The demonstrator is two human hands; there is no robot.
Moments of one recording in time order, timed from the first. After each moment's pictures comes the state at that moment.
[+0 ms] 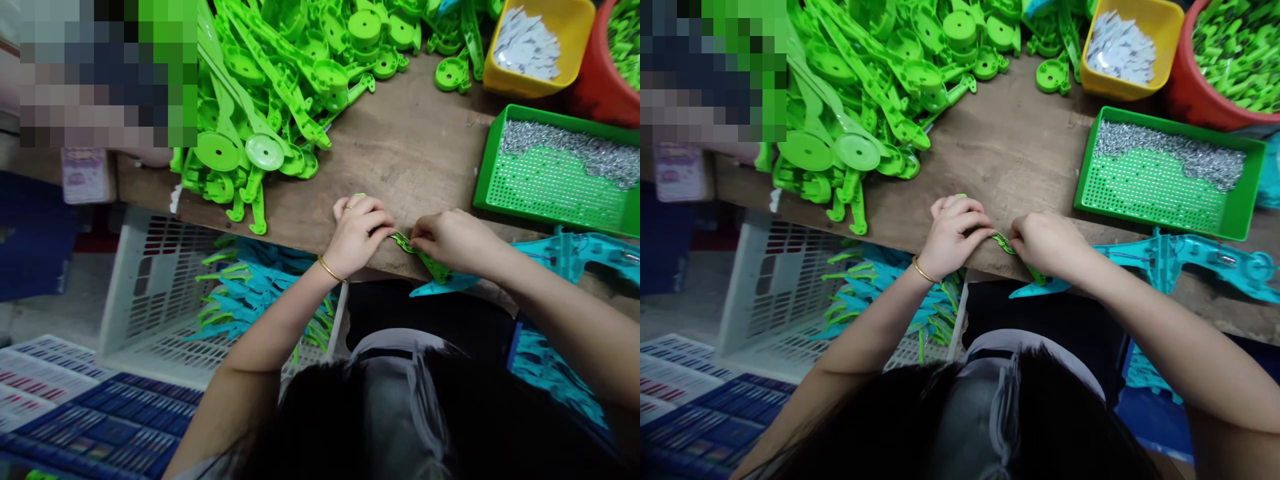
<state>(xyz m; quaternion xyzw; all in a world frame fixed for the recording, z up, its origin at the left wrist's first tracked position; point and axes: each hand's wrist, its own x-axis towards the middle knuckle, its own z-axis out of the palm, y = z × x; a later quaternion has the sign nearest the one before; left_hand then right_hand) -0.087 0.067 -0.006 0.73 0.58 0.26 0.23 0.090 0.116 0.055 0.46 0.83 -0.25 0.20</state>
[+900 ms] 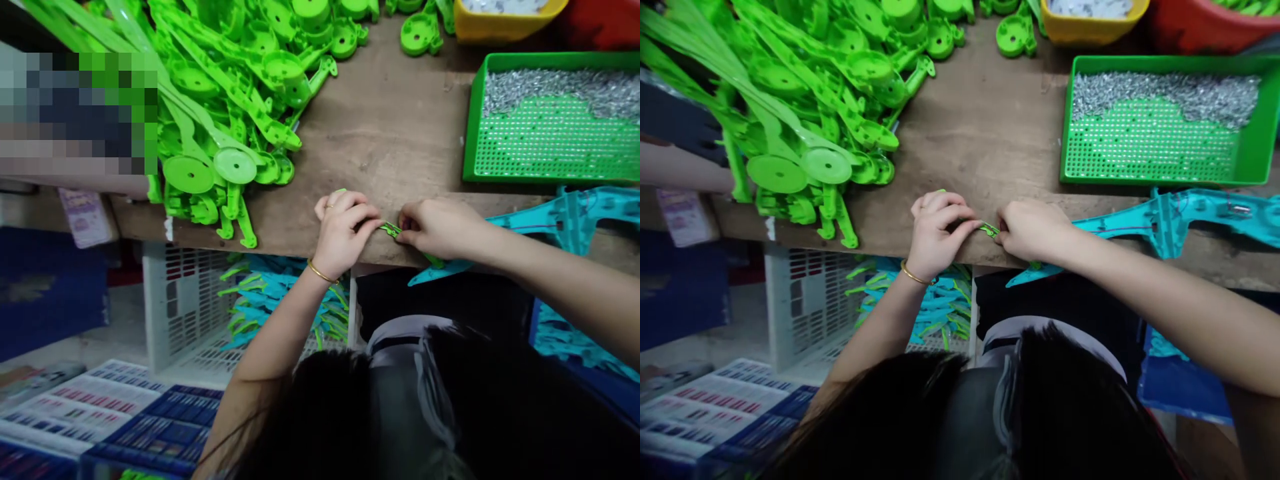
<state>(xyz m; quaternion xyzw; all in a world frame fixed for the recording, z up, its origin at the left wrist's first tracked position) -0.090 0.066 -0.010 0.74 0.58 0.26 0.20 0.090 0.108 0.044 0.50 0.79 -0.30 0.19</state>
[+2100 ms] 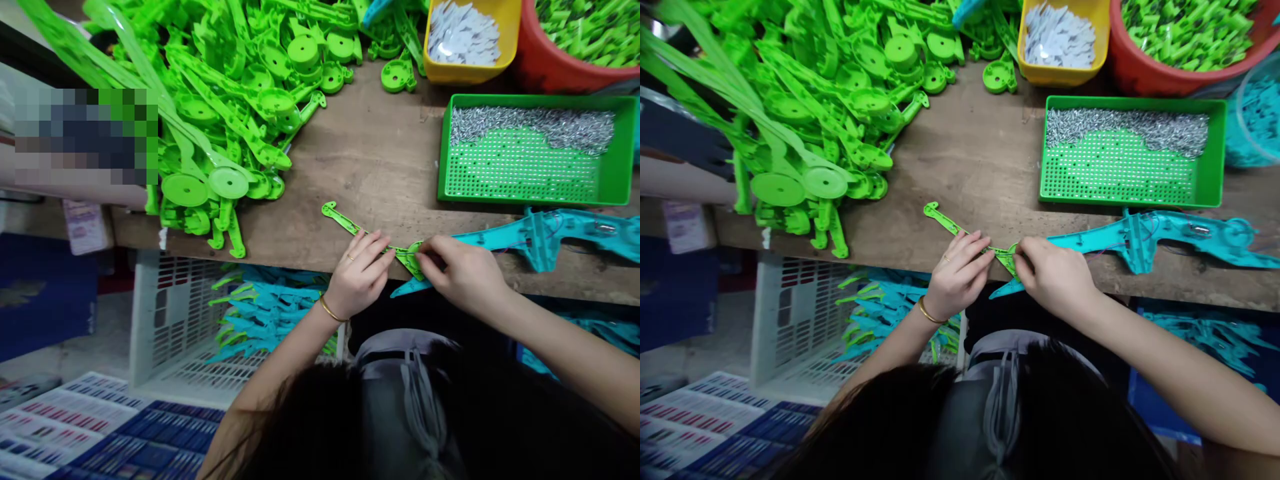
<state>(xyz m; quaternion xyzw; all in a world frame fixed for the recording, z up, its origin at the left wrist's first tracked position) -0.053 0.022 -0.024 0.83 0.43 0.32 0.13 0.151 0.050 0.039 0.58 0.78 -0.23 -0.01</state>
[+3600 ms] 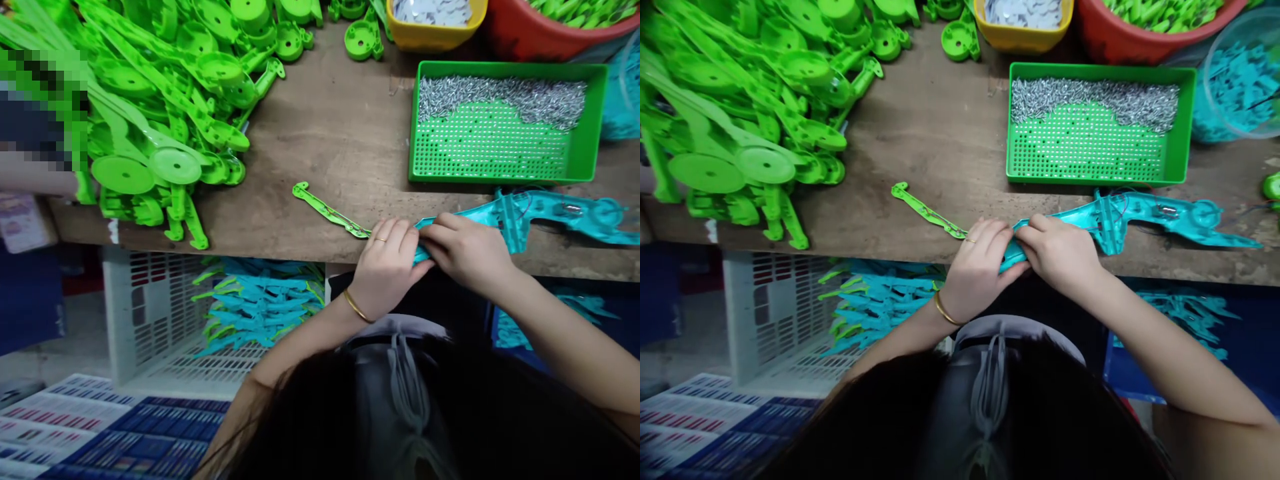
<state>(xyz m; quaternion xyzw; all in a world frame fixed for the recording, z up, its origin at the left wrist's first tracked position) 0.035 0.022 0.013 0.83 0.49 0.22 0.17 0.203 0.054 0.041 0.51 0.85 -0.14 0.06</state>
